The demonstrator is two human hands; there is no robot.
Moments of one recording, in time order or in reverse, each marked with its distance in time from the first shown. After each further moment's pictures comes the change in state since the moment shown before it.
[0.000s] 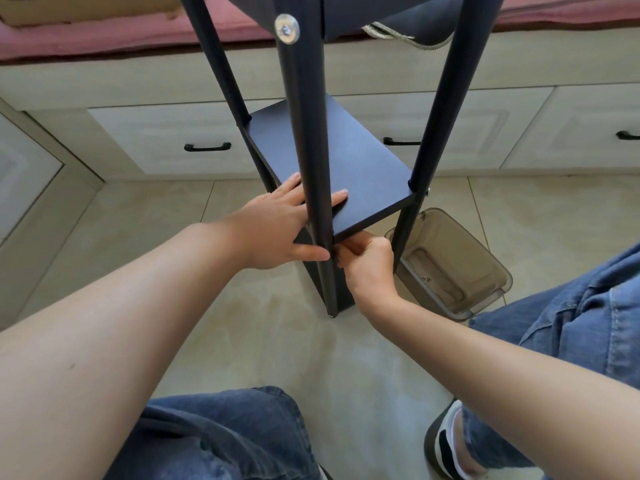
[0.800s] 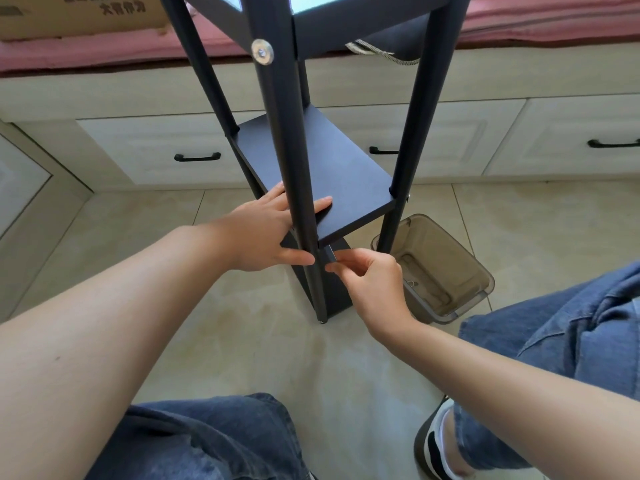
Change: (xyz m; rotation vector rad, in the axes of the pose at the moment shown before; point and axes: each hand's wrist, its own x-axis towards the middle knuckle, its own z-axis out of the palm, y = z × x) left_hand -0.001 0.006 -0.006 -0.035 -0.035 -0.025; right_hand -0.019 0.005 -0.031 -0.266 0.011 -0.109
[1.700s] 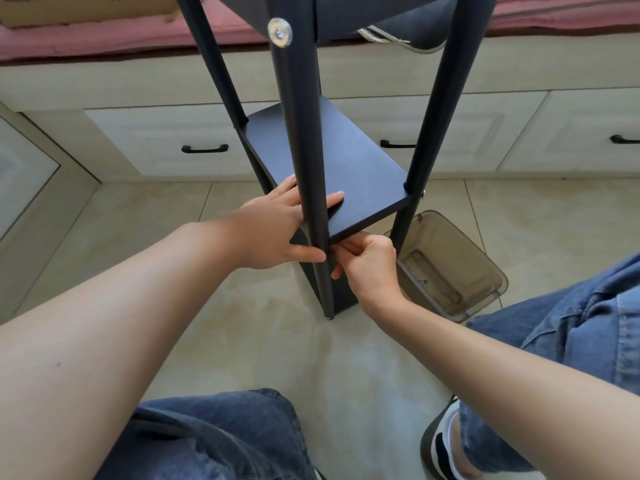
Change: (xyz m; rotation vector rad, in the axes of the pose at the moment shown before) left_hand -0.001 0.000 0.000 -0.014 0.013 0.002; right_hand 0.021 -0.008 0.019 0.213 -0.034 0.056
